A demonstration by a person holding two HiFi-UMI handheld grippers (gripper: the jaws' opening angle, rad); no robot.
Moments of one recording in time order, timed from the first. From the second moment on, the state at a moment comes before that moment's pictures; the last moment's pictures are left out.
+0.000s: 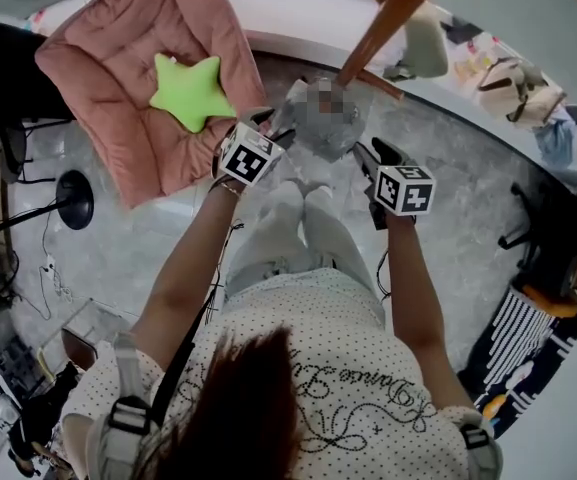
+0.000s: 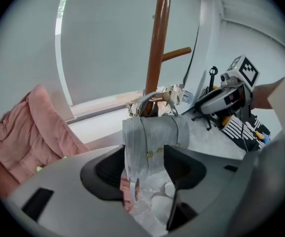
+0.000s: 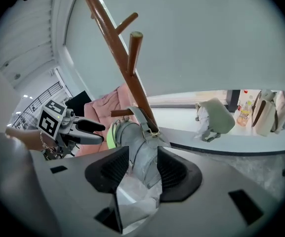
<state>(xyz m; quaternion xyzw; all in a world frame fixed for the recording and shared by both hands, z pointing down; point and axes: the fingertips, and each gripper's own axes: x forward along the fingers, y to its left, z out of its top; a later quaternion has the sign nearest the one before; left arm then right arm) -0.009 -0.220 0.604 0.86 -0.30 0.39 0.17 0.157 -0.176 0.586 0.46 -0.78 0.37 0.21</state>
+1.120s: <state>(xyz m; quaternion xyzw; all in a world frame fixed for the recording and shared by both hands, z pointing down) 0.025 -0.226 0.358 0.92 -0.36 0.13 0.05 0.173 -0.191 0.331 0.54 -0.83 0.11 0.03</state>
